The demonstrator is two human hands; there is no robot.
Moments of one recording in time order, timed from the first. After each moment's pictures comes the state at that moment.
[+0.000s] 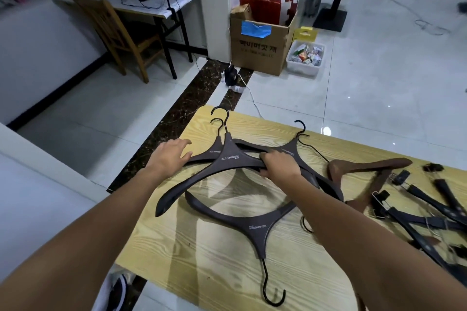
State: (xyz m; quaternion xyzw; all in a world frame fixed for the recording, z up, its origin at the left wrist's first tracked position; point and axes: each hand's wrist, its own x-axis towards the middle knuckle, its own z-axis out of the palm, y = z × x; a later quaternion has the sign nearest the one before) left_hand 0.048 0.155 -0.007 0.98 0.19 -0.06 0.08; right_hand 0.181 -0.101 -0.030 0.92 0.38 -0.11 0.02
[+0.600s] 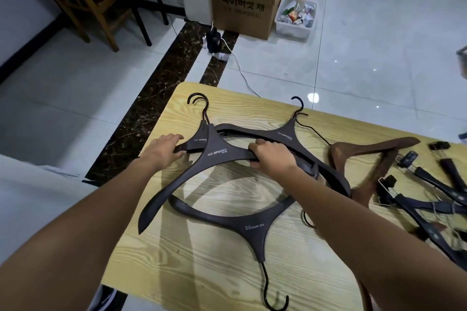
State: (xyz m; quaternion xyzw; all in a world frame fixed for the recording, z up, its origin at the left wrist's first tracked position) left_hand 0.109 0.190 -0.097 0.96 0.17 -0.19 0.11; right_hand 0.211 -0.082 -0.078 0.90 0.42 -0.12 0.02
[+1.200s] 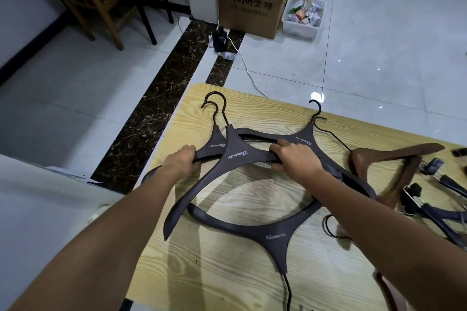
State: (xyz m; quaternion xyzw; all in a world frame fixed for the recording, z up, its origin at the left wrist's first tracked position) left_hand 0.113 0.200 -0.138 0.94 0.20 -0.23 0.14; right_hand 0.220 -0.077 -0.073 0.90 0.41 -0.11 0.06
